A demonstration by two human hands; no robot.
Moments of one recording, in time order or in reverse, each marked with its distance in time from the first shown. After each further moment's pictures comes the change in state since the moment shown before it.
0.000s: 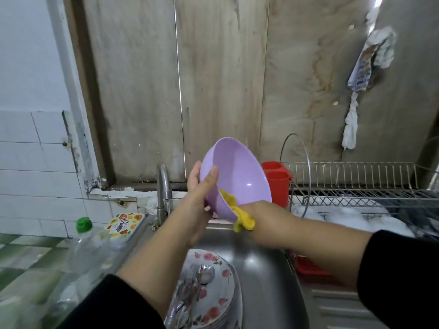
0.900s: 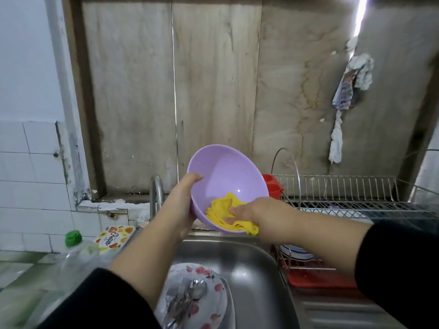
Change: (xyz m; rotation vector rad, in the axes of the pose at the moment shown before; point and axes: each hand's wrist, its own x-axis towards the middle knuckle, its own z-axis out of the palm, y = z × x) left_hand 0.005 0.029 -0.001 -0.010 0.089 -0.038; right_hand 0.000 0.009 -0.029 -0.345 -0.022 -0.023
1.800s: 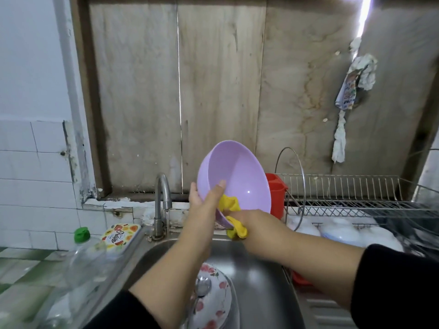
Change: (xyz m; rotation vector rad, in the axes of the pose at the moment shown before) left_hand -0.012 -0.034 0.007 0.089 0.041 0.143; right_hand -0.001 -0.039 0.019 0.412 0.211 0.011
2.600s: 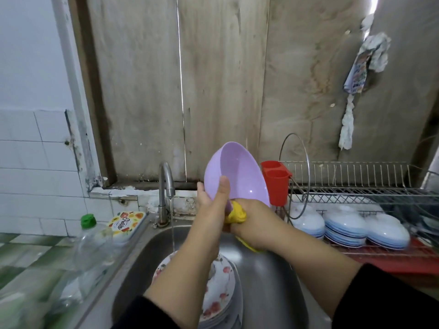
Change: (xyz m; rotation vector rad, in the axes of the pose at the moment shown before) left_hand -0.019 -0.016 0.009 0.158 0.100 -0.057; right_hand -0.002 -0.019 0.011 0.386 0.105 0.139
